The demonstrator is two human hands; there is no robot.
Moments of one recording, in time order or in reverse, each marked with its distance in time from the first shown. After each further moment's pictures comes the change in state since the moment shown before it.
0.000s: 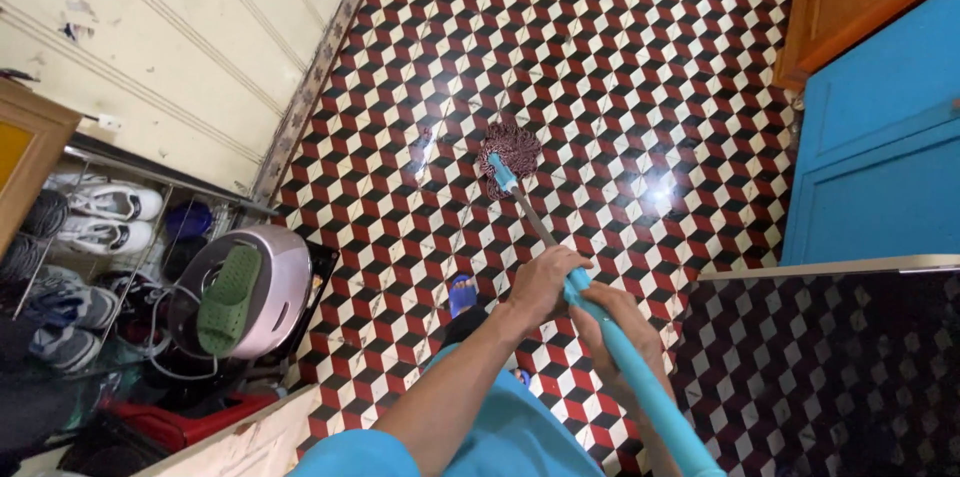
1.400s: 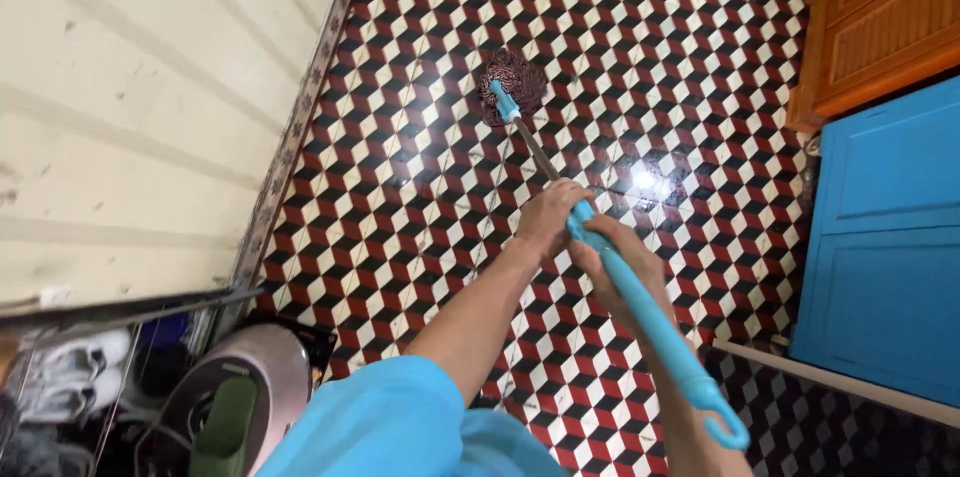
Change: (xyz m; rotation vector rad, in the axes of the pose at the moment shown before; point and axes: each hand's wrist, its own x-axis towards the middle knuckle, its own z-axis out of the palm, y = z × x) left_hand 0.371 -0.283 -0.099 0.116 0.072 -0.018; right_hand 0.400 0.081 0.108 -0.041 0.069 0.175
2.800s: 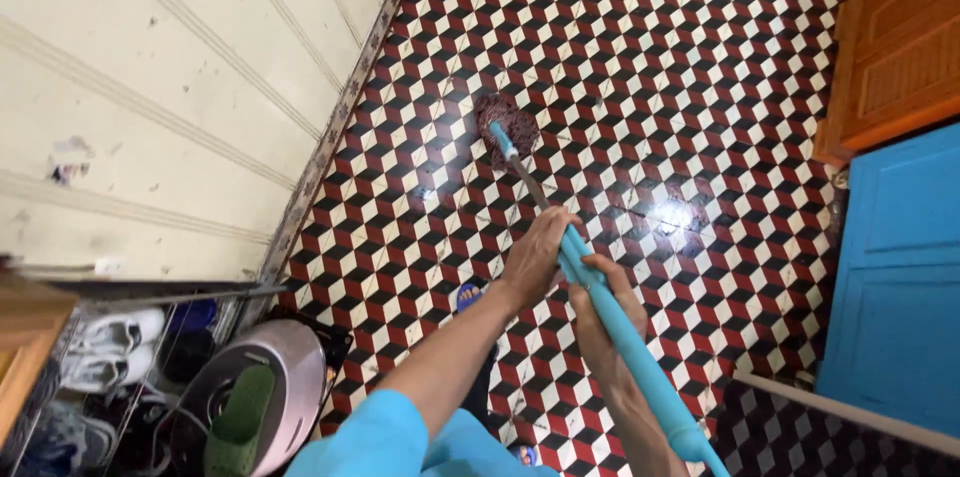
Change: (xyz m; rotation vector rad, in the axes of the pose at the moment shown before) left_hand -0.119 0.037 -0.075 -0.160 0.200 0.067; right_hand -0.065 -0.052 0.044 0.206 0.264 0.326
